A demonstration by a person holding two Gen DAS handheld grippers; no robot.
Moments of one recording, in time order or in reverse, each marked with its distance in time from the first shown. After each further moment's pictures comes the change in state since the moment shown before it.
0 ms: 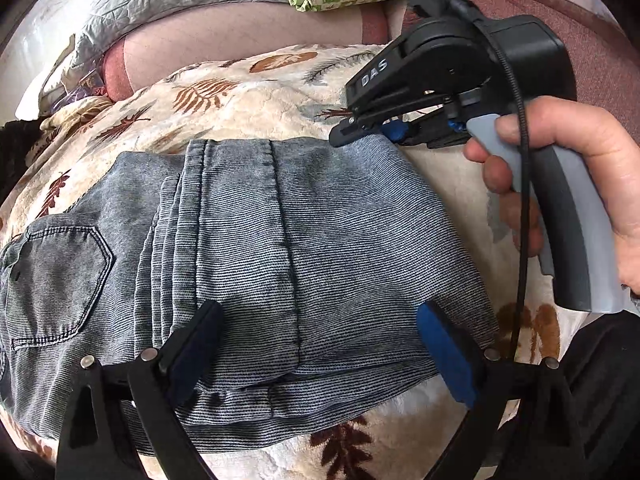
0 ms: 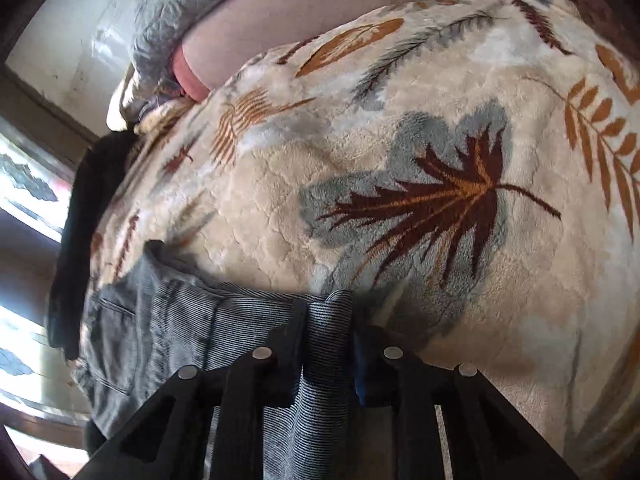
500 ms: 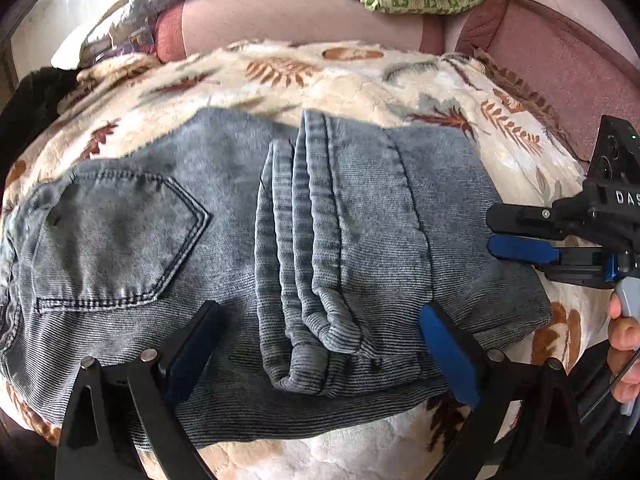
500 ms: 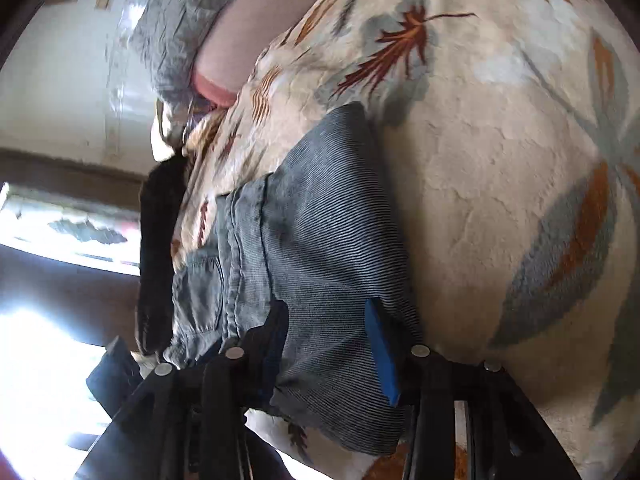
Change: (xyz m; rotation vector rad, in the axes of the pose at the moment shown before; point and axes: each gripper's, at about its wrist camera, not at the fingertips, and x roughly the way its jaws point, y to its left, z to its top) left arm -0.010 0.067 -0.016 -0.125 0.008 0.061; right arm -0.034 -0.018 -0.101 0.279 0.023 0.307
